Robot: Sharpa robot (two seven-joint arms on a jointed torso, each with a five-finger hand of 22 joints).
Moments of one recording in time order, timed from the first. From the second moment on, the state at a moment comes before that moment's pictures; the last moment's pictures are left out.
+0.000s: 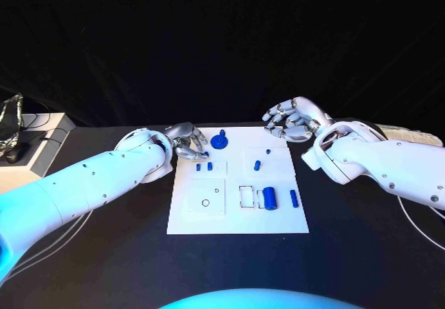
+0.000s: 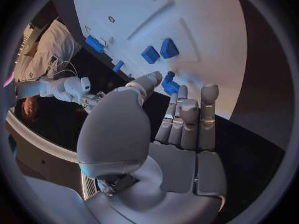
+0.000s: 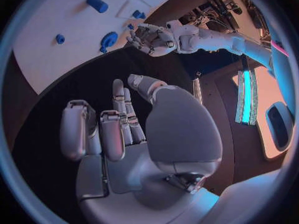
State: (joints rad) left arm 1.10 -0.58 0.13 1.11 -1.36 -0.15 -0.04; left_hand 1.31 -0.25 0.41 0.09 0.25 0.81 0.11 0.17 0.27 0.98 0.12 0.28 0.18 1.19 0.06 1.39 0.73 0.15 1.04 0.15 1.05 0.98; right arm 1.30 -0.84 -0.12 1.47 -0.93 -0.56 0.13; right_hand 1.30 -0.24 0.57 0.07 0.27 0.94 0.16 0.18 0.50 1.09 0.08 0.30 0.34 1.47 0.00 1.48 1.31 0.05 1.47 0.09 1.29 1.31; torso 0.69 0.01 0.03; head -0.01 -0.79
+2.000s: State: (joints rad) left arm 0.96 -0.86 0.30 1.36 -0.28 -0.11 0.28; left_hand 1.53 -0.10 0.22 0.29 0.26 0.87 0.20 0.29 0.23 0.95 0.13 0.44 0.16 0.90 0.08 1.12 0.30 0.17 0.90 0.17 0.69 0.70; right arm 1.24 -0.68 -0.13 1.28 -1.72 -0.25 -0.21; right_hand 1.33 -0.27 0.55 0.06 0.18 0.93 0.17 0.14 0.48 1.03 0.11 0.18 0.20 1.47 0.01 1.47 1.31 0.05 1.47 0.11 1.25 1.31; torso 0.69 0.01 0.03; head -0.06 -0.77
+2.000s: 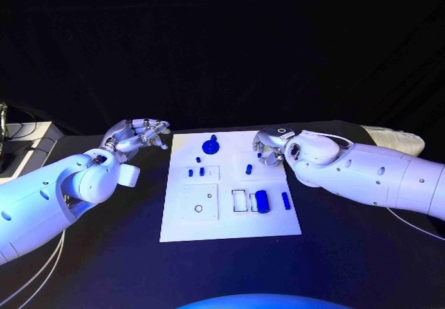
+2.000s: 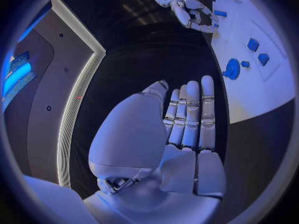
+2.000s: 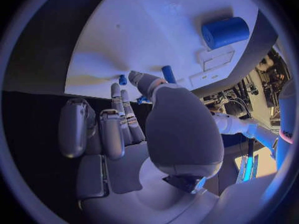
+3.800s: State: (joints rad) left arm 0.95 -0.88 0.31 1.38 -0.31 -0.13 0.26; left_hand 1.52 -0.11 0.26 0.28 0.26 0.87 0.21 0.29 0.22 0.95 0.13 0.44 0.16 0.90 0.08 1.11 0.30 0.17 0.90 0.17 0.68 0.69; right arm 1.22 -0.66 -0.13 1.26 -1.71 -0.29 -0.22; right_hand 1.35 -0.19 0.68 0.04 0.14 1.07 0.13 0.19 0.49 1.22 0.07 0.14 0.12 1.47 -0.01 1.47 1.31 0.05 1.47 0.09 1.26 1.31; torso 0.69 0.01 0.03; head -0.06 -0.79
